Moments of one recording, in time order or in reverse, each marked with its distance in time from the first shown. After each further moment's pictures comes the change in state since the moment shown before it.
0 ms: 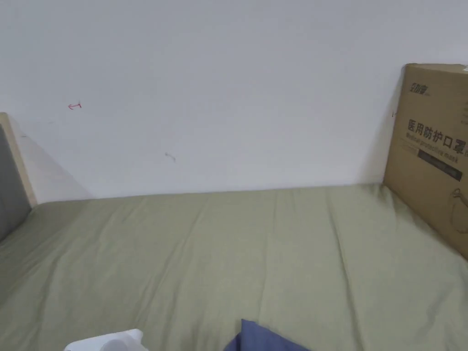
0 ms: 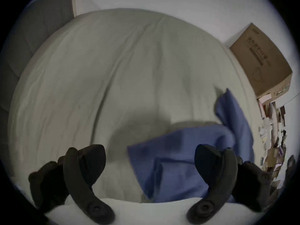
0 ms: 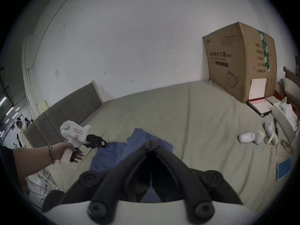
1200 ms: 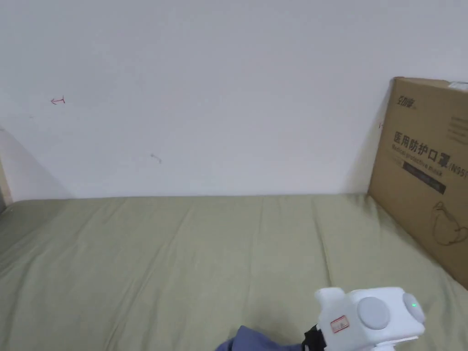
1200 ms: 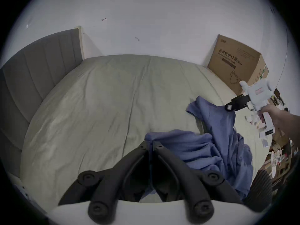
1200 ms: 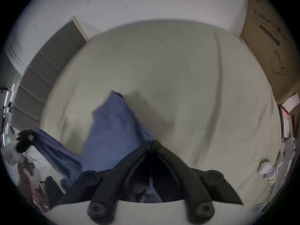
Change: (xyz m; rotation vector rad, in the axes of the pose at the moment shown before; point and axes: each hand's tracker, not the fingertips) left arm -0.023 -0.134 0.163 0.450 -0.041 -0.112; right arm 0.032 0.076 -0.219 -0.603 0.016 0.083
